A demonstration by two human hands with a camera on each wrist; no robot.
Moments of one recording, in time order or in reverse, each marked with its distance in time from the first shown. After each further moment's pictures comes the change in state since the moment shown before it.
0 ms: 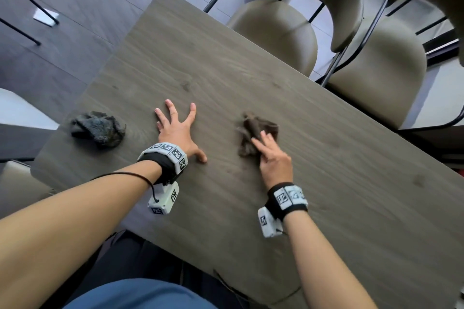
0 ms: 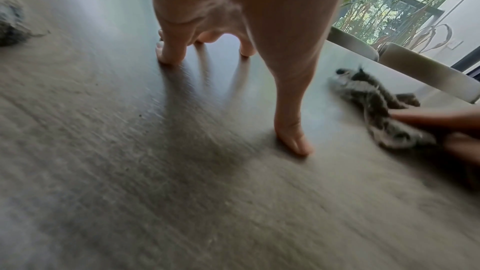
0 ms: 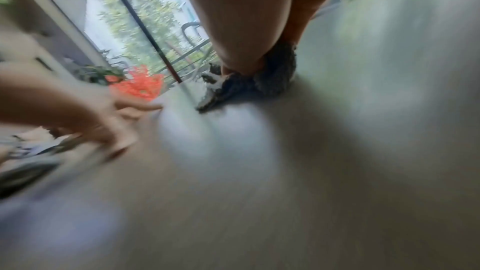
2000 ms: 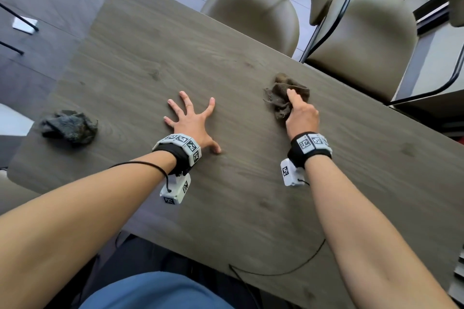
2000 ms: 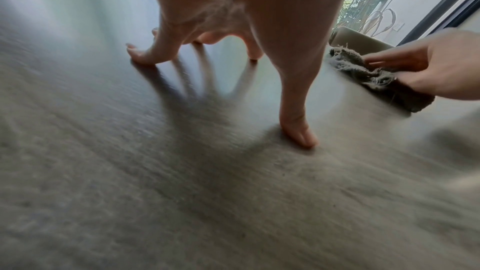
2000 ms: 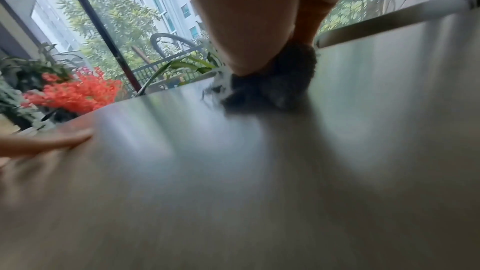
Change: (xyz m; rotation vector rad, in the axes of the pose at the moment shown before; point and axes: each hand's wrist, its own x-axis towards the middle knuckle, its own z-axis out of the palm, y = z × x) left_hand -0.011 0.093 0.024 0.099 -0.053 0.103; right_hand 0.054 0.075 -0.088 -0.197 0.059 0.255
